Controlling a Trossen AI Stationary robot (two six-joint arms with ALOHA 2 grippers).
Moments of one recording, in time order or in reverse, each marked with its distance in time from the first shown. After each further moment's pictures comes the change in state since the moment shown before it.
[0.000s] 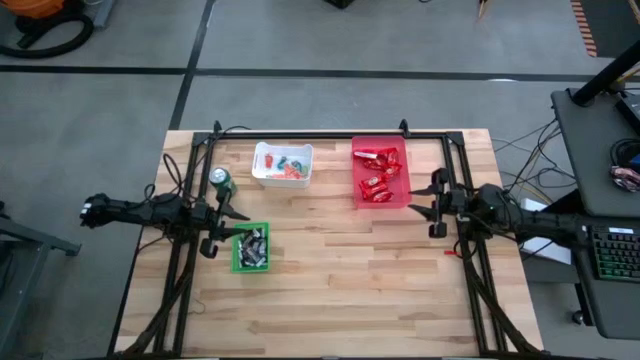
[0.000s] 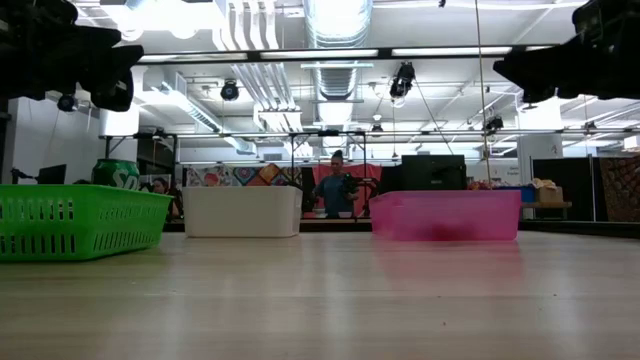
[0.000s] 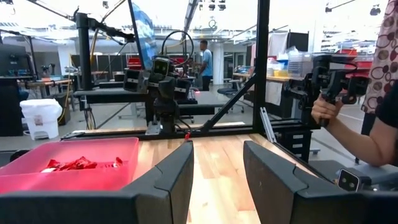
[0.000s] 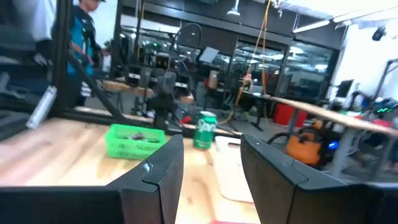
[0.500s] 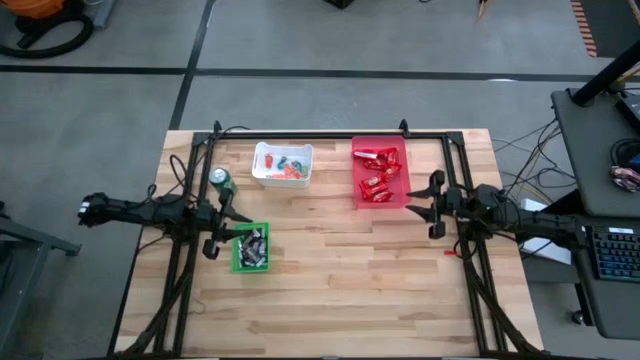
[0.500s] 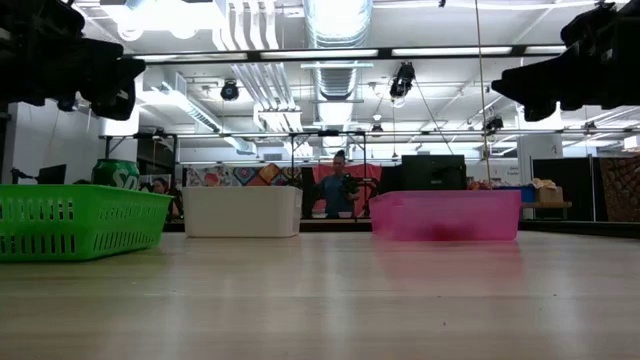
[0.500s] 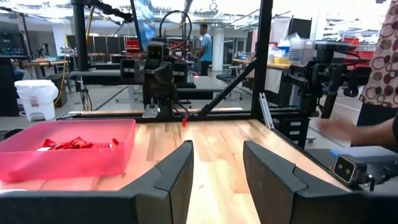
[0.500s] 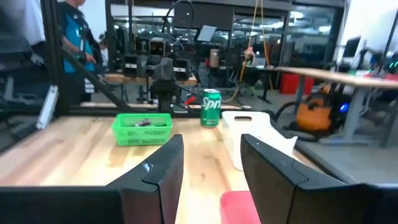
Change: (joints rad) left arm 0.000 0.037 0.002 -0.033 0.001 -0.030; right arm -0.002 -0.012 -0.005 -0.111 0.028 0.127
